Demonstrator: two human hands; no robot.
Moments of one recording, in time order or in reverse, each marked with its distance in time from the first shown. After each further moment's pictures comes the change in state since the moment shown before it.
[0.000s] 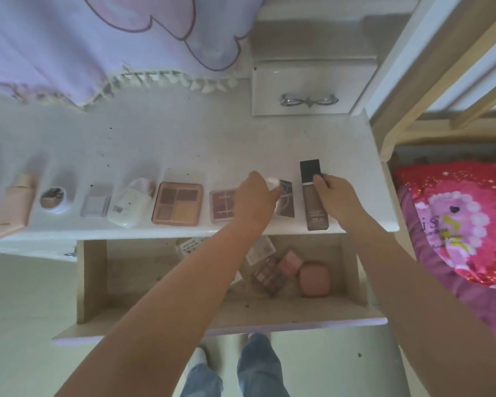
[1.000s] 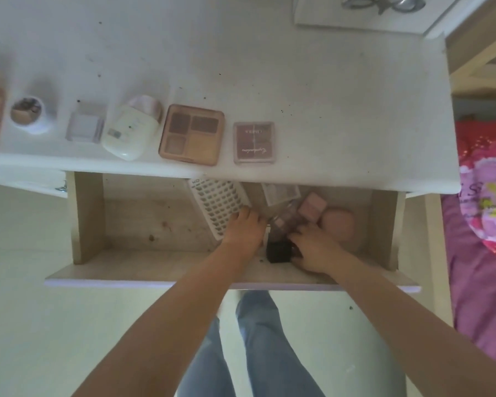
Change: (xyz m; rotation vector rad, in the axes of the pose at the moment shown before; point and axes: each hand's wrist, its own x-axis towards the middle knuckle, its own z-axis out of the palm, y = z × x) left_hand -0.050 -0.147 0.076 0.749 -0.454 0.246; right_hand -0.065 0.096 0.135 -0.804 -0.662 -0.295
